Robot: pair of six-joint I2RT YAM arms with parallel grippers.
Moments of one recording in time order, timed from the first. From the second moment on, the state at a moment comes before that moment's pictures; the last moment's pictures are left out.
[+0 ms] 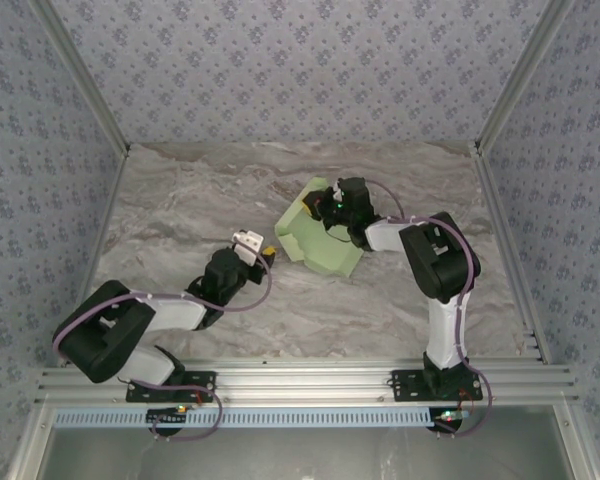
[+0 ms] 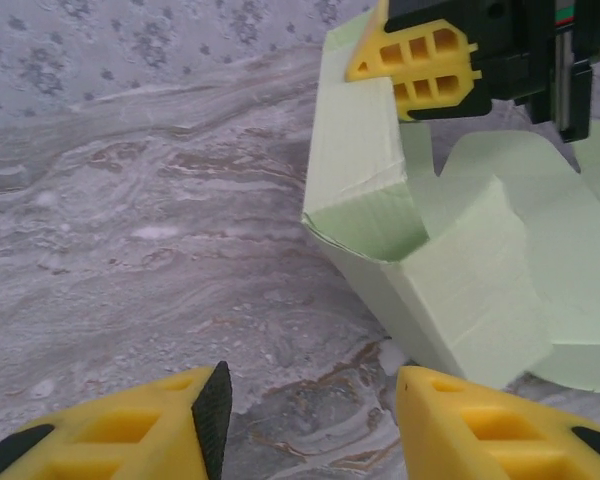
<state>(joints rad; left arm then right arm) -0.67 1.43 0.34 0.77 -0.16 -0.02 0.46 2.01 1.07 0.61 -0.43 1.39</state>
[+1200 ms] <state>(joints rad) -0.77 1.69 0.49 0.85 -0.24 0.02 0.48 2.06 0.82 1.20 -0.35 1.54</state>
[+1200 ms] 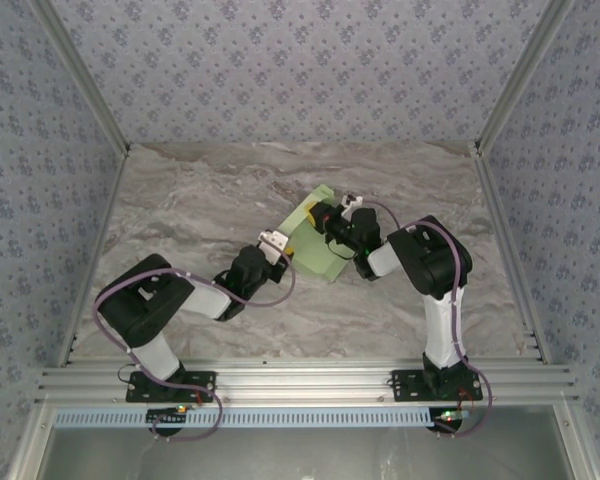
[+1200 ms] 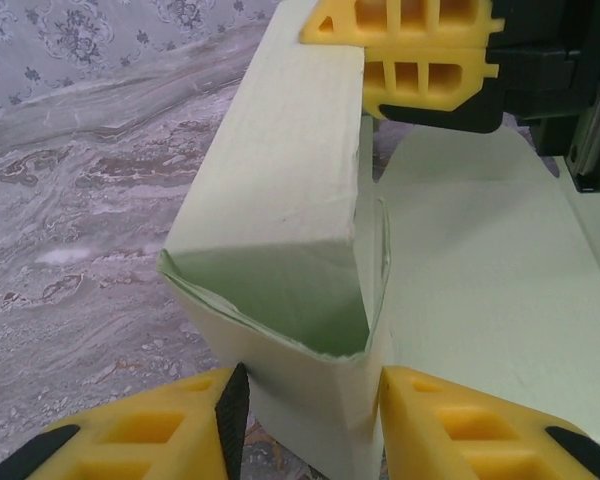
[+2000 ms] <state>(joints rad) -0.82 1.82 0.59 0.86 -0.52 0.03 0.62 1.90 0.63 1.16 0.02 1.56</state>
